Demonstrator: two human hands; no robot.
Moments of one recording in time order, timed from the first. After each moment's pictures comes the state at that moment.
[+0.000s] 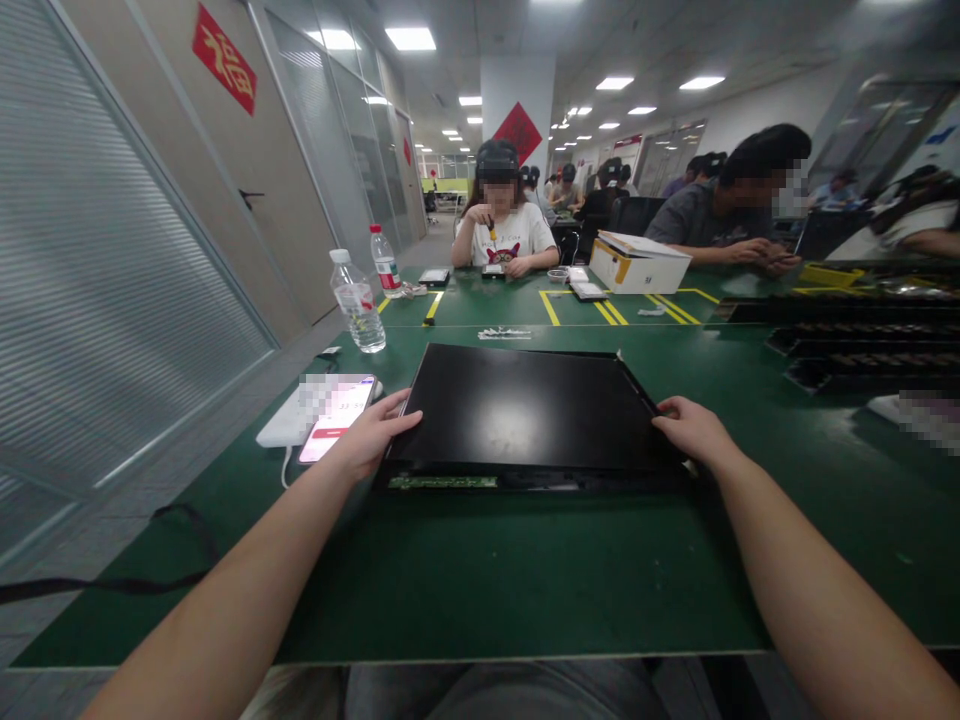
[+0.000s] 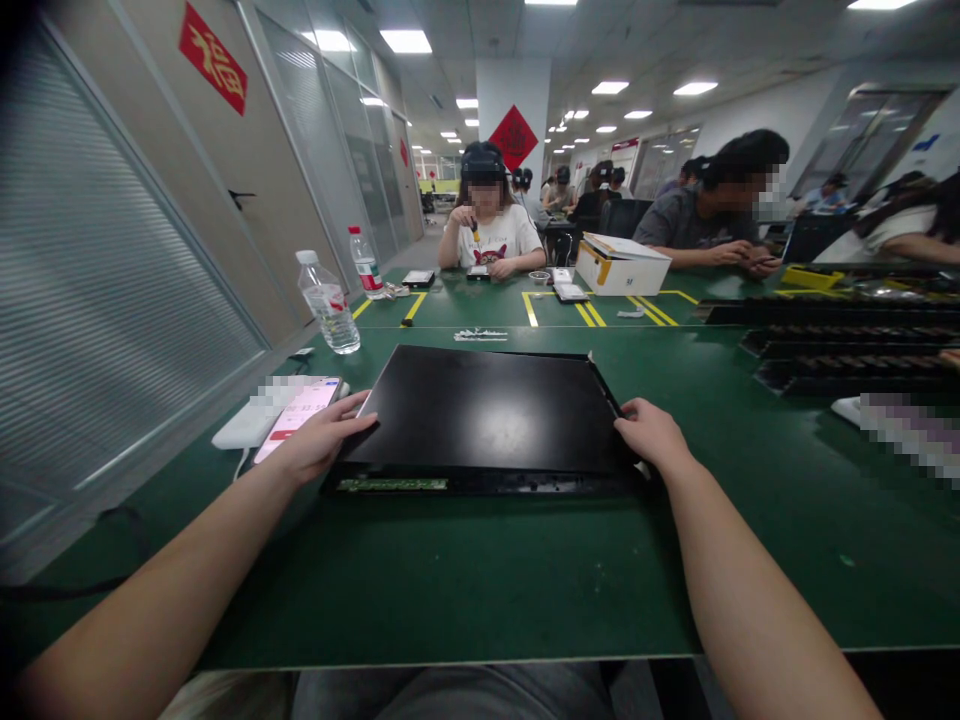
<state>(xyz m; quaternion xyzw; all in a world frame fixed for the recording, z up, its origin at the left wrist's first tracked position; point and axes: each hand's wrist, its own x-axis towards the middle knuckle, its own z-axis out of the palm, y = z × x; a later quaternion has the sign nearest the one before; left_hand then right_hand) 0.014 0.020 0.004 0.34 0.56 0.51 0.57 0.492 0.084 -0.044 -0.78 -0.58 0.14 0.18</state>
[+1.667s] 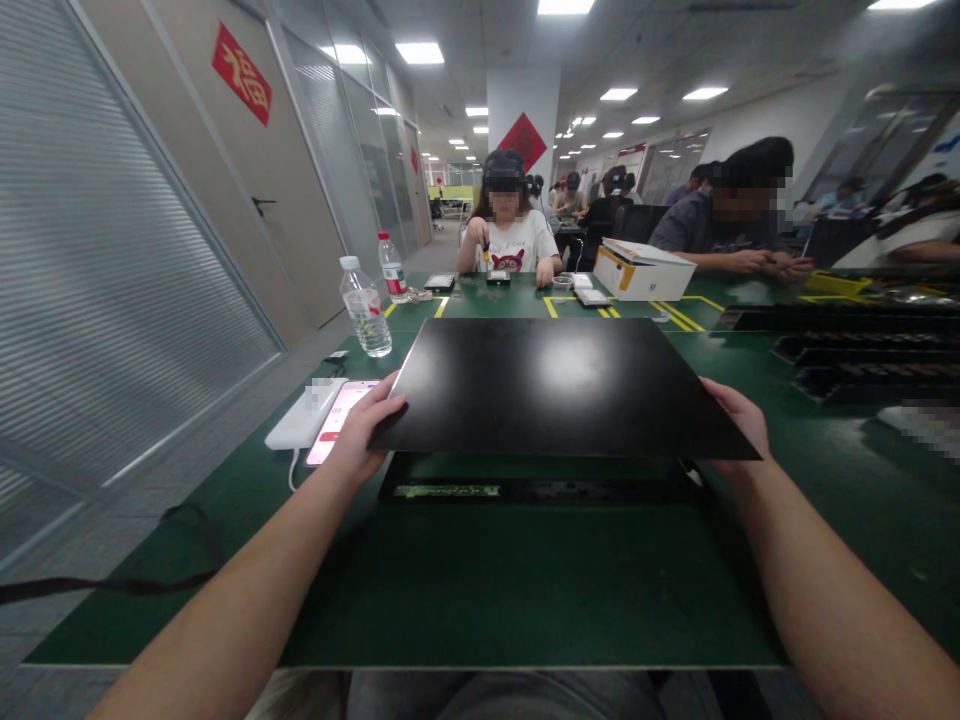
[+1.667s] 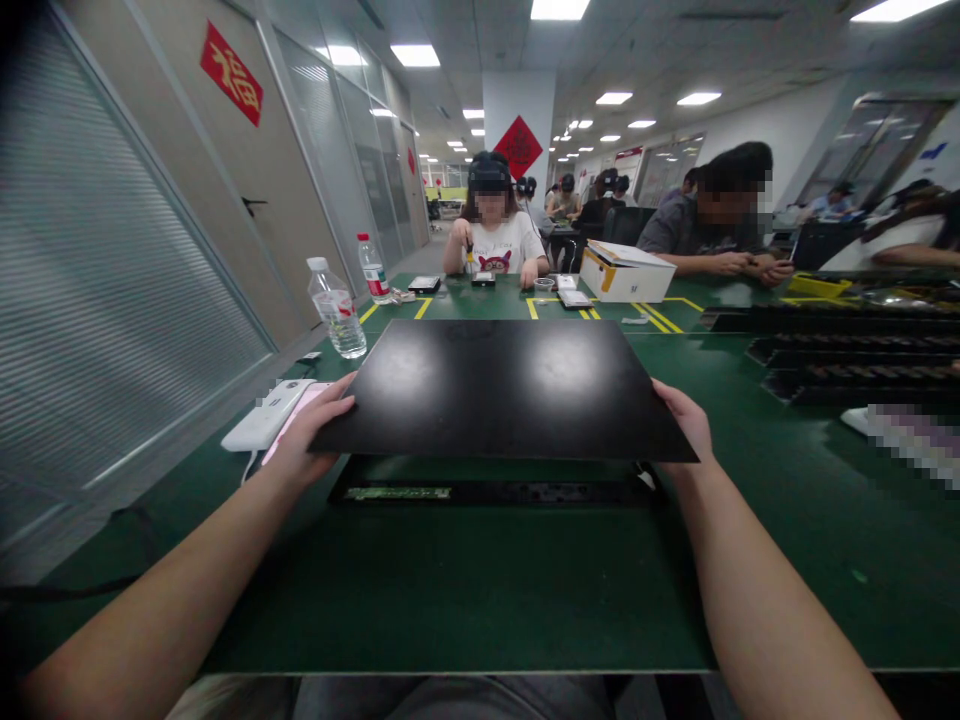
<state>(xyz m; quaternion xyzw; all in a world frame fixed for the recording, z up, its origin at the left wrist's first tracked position) 0.016 0.013 0.019 0.43 0.43 0.61 0.50 0.475 0.067 -0.009 -0.53 -0.42 0.42 0.61</state>
